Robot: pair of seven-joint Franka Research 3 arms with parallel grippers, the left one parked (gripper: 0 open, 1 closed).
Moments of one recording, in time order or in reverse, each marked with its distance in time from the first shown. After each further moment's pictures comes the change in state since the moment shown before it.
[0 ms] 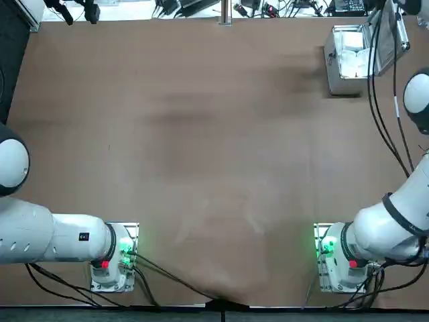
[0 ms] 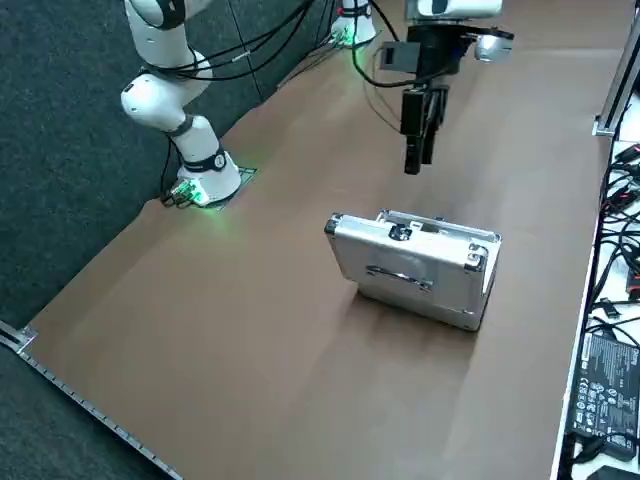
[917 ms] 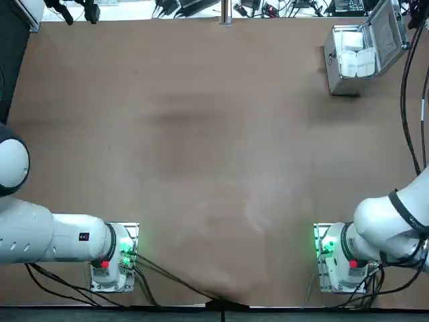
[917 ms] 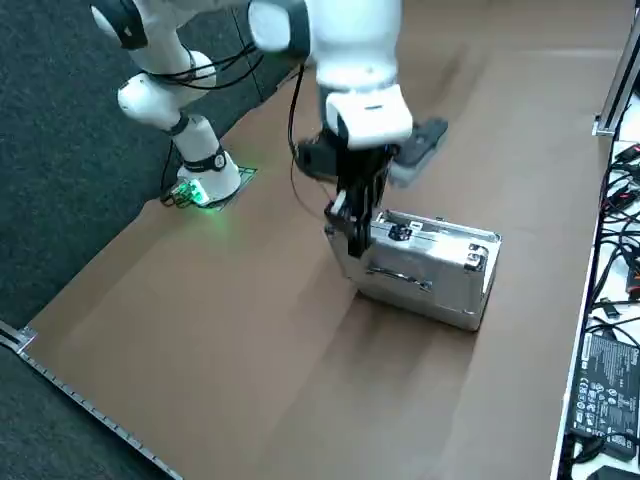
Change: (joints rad) arm -0.298 0.050 -0.002 -0.019 0.255 0.100 -0.264
